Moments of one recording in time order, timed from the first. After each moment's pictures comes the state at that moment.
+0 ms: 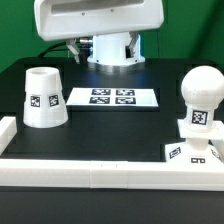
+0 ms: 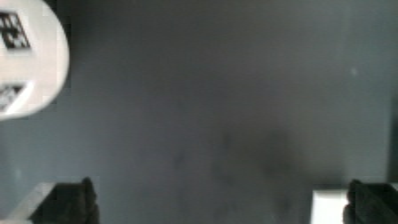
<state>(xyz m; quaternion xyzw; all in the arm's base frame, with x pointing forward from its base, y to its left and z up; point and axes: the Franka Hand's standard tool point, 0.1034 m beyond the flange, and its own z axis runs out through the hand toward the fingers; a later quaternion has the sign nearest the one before) 0.472 -0.066 0.126 -1.00 0.00 0.06 0.06</state>
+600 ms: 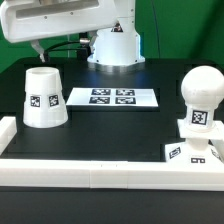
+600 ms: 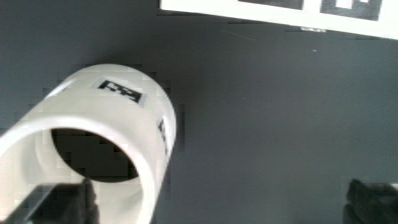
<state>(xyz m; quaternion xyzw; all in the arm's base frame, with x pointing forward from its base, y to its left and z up) 0.434 -0.119 0.115 -0.99 -0.04 0.07 0.07</state>
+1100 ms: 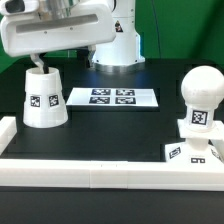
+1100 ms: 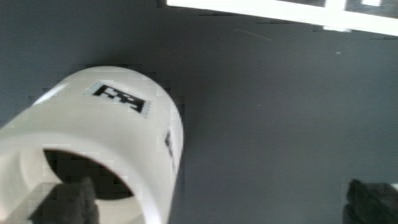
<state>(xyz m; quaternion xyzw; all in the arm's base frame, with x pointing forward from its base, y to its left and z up) 0.432 -0.124 0.086 -0.99 -0.05 0.07 0.06</state>
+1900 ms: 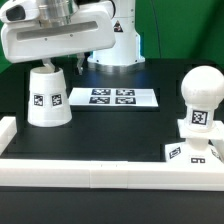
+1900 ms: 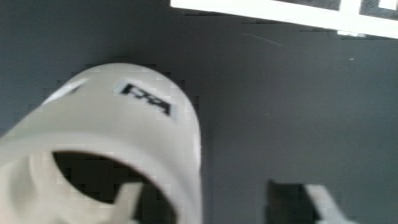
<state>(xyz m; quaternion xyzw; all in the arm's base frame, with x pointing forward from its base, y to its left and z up) 0.431 -0.123 0.083 -0.99 -0.05 0.07 0.06</state>
